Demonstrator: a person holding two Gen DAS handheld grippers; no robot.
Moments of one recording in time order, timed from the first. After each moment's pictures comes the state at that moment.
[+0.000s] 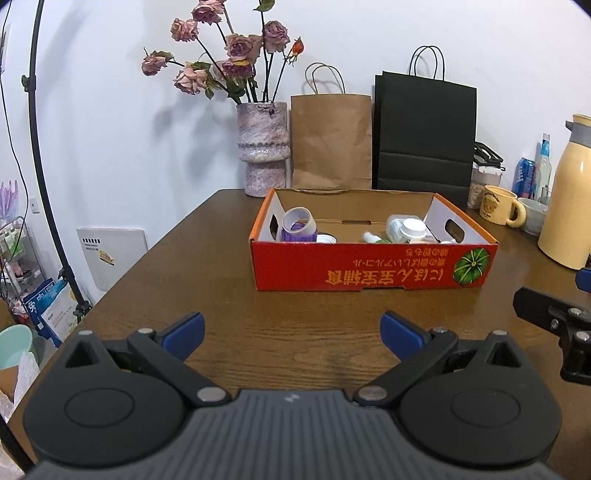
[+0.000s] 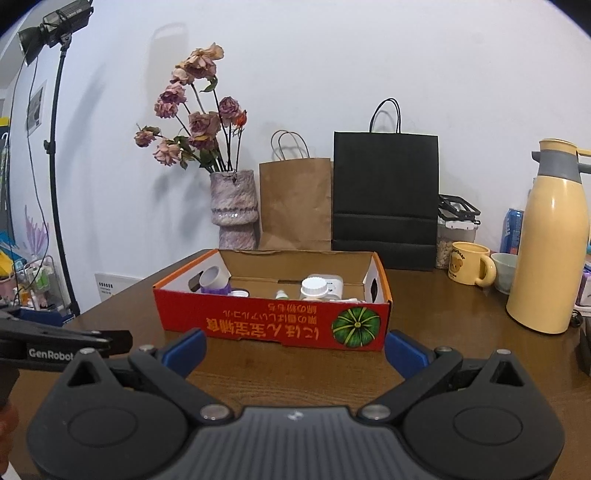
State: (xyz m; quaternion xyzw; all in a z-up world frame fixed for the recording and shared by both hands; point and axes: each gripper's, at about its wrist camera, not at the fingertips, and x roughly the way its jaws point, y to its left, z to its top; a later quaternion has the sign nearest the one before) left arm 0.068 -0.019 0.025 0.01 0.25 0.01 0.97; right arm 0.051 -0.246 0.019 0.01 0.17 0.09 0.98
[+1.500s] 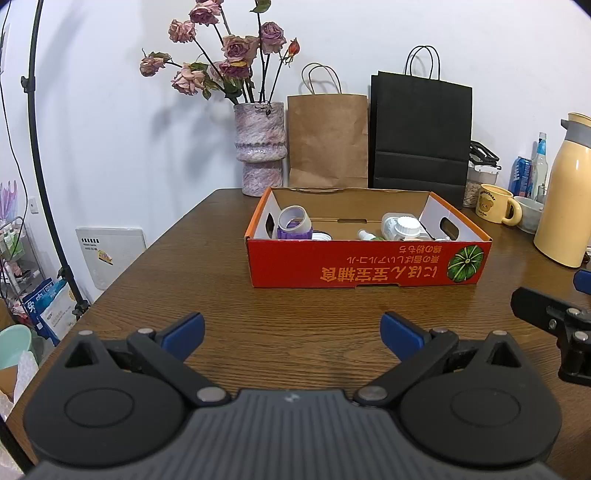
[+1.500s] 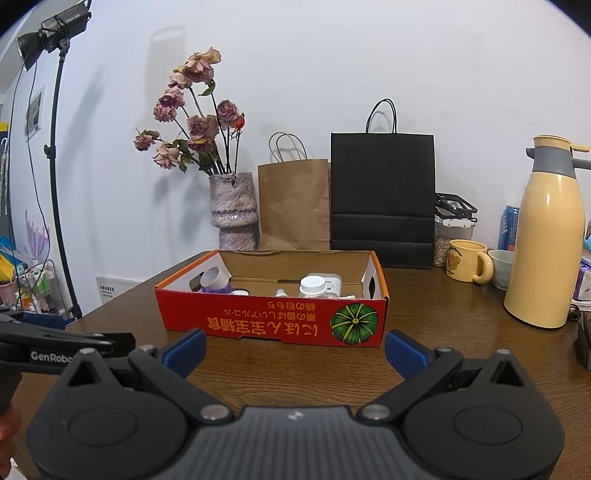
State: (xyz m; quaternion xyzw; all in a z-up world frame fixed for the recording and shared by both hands) left arm 0.064 -0.023 0.025 0.02 0.25 0.01 0.97; right arm 0.044 -0.247 0.020 0.02 0.17 0.08 0.98
